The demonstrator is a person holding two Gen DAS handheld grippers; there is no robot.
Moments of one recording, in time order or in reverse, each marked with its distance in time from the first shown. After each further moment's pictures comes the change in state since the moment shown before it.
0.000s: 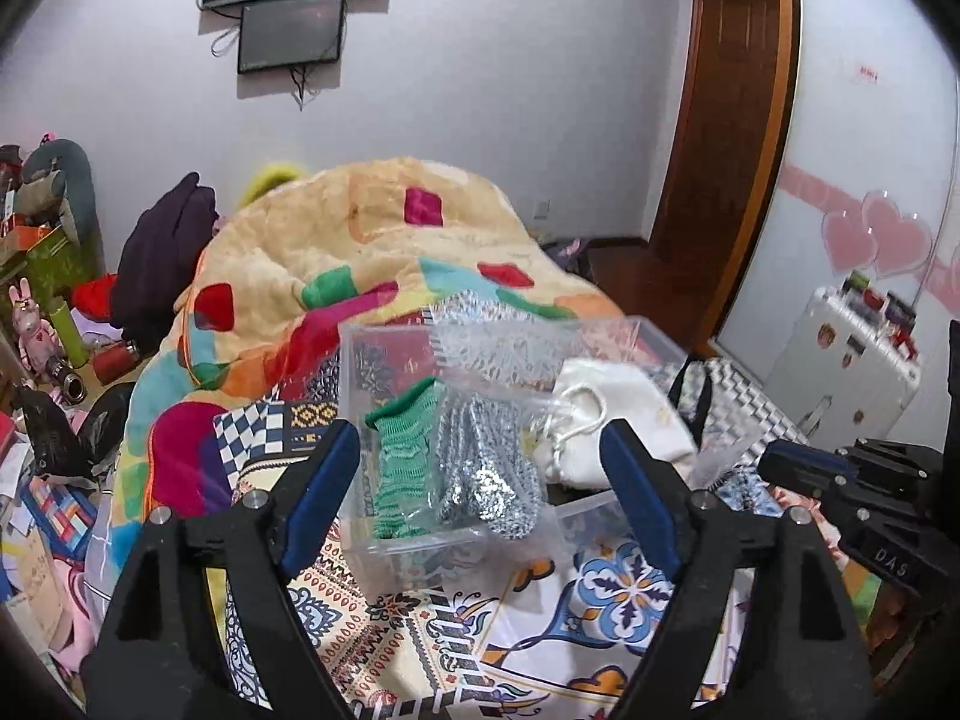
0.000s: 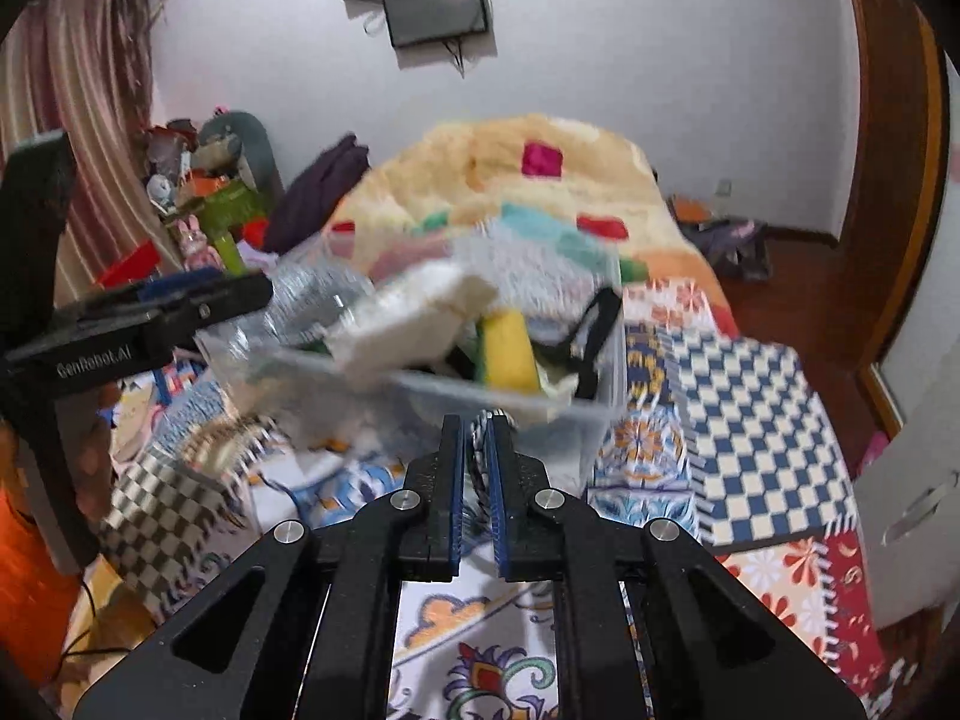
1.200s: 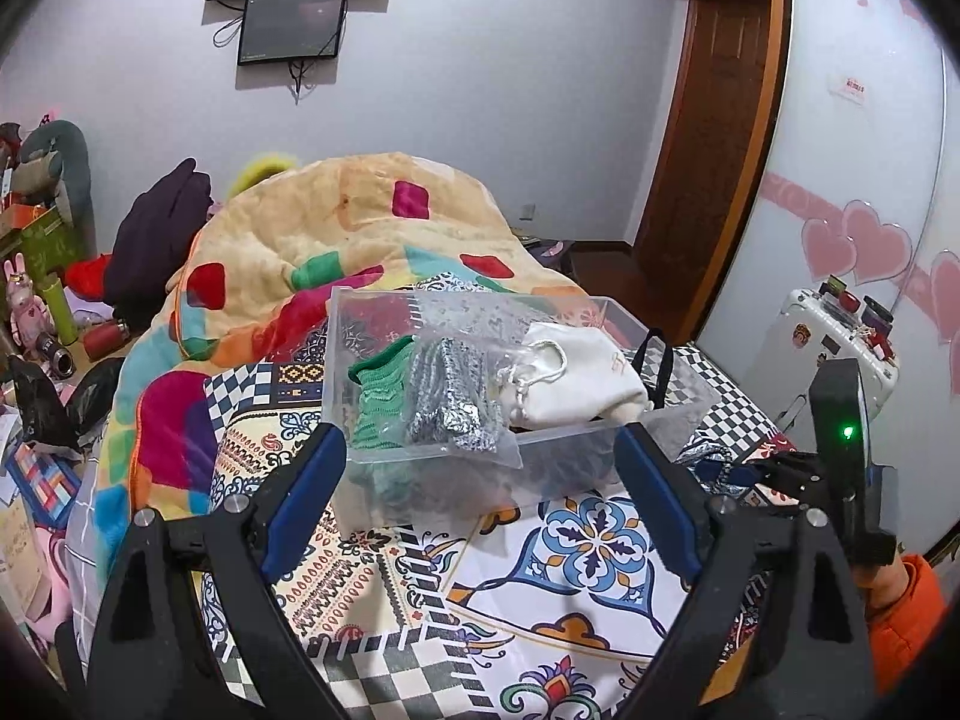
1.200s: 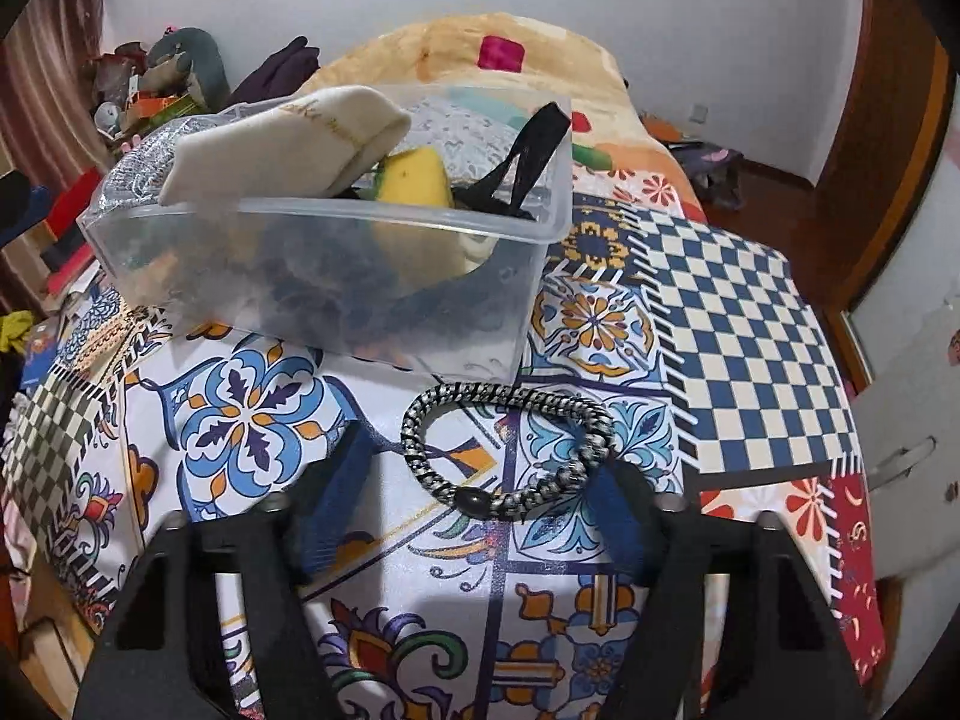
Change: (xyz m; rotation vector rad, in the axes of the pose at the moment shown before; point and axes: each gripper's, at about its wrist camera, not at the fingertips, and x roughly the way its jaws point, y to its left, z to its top) left arm -0.023 -0.007 -0.029 -0.028 0.004 -0.043; right arm 0.055 -0.024 -0.040 -0.010 0.245 -0.117
